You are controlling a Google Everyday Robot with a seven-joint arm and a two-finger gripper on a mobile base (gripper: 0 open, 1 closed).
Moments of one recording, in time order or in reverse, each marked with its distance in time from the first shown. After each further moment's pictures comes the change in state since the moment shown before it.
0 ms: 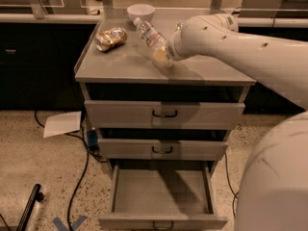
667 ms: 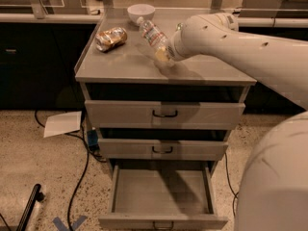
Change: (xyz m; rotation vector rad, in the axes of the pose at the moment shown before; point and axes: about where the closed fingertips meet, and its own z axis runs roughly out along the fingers) arm -0.003 -0.001 -0.002 0.000 0.000 0.000
